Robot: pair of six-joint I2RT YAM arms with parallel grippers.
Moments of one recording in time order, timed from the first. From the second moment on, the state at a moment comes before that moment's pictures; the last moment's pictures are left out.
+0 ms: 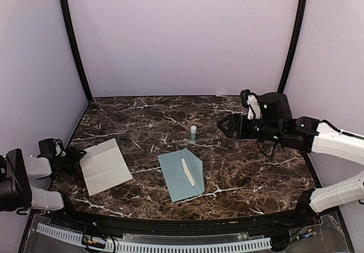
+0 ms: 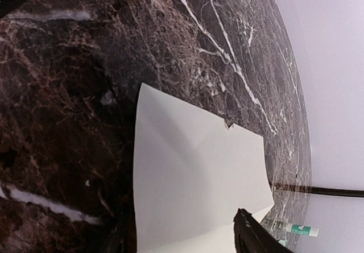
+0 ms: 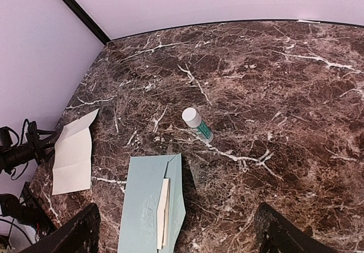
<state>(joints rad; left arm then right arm) 0.47 1.13 0.22 0.10 0.51 -0.71 0.82 1.12 0.87 -0.25 0.11 0.55</state>
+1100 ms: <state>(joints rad) 0.45 1.36 0.22 0.29 0.74 -0.72 0.82 1.15 0.89 -0.26 0.10 0.57</state>
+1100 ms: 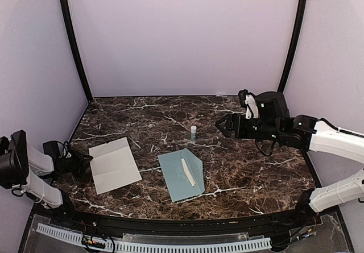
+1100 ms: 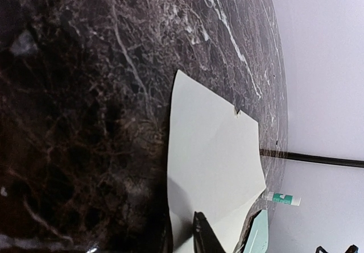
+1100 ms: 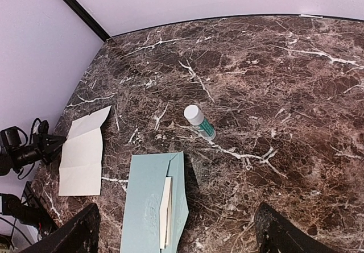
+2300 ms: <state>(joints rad) -0.11 1.03 0.74 0.10 0.96 -0.73 0.83 1.21 1.09 -0.25 -0.22 0.34</state>
